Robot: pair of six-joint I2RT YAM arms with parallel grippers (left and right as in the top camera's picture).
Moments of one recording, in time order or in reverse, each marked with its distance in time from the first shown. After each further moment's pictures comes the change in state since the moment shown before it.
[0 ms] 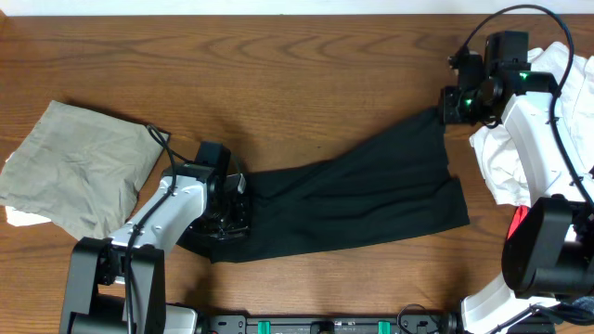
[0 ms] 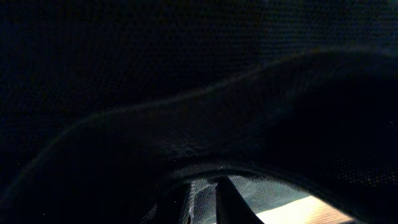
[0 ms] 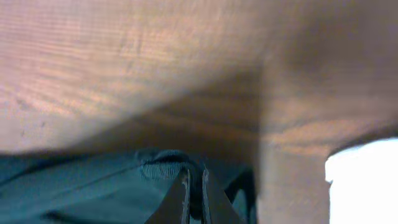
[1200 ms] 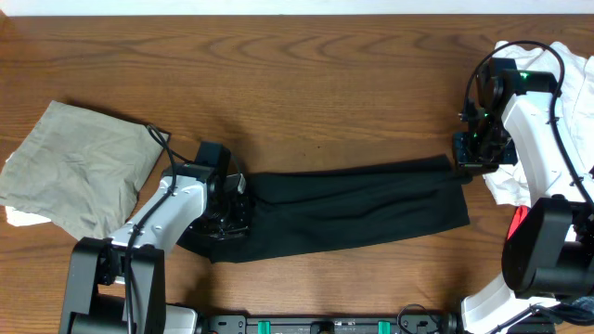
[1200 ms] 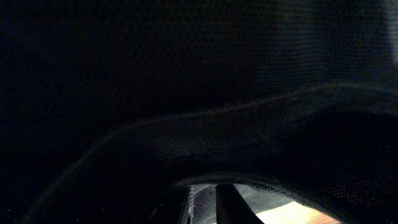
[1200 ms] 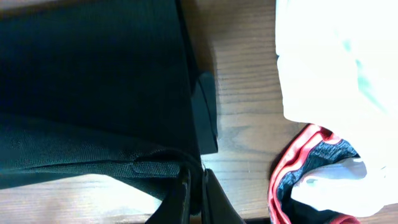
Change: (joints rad) left arm 0.000 0.000 0.000 0.000 0.000 0.000; right arm 0.000 0.000 0.002 -0.485 0.348 0.057
